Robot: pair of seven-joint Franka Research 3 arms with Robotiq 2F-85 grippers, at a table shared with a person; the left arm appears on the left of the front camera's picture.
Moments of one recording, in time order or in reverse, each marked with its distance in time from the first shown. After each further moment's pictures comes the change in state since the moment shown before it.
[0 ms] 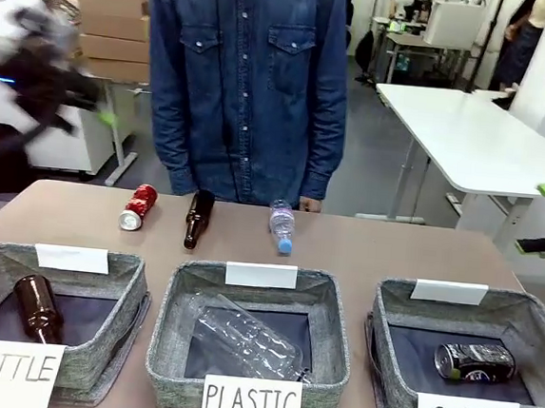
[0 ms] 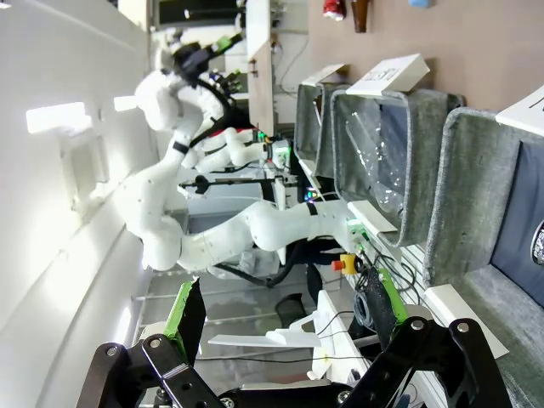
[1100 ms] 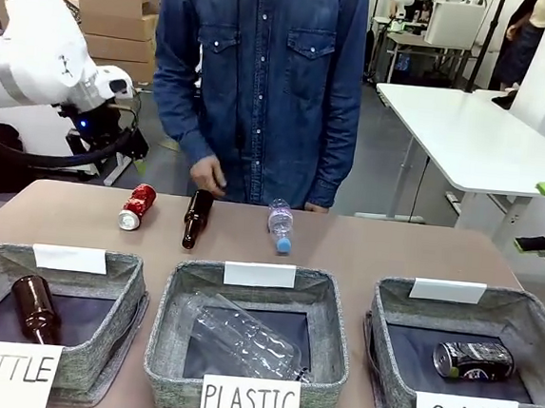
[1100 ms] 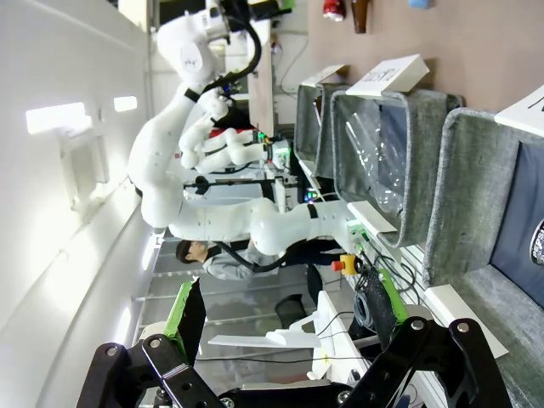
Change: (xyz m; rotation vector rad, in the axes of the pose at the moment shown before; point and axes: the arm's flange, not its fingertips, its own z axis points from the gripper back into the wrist) left arm 0.043 0.031 -0.150 0.240 0.266 0.073; right arm 0.000 -0.001 0.001 0.001 -0.002 0.000
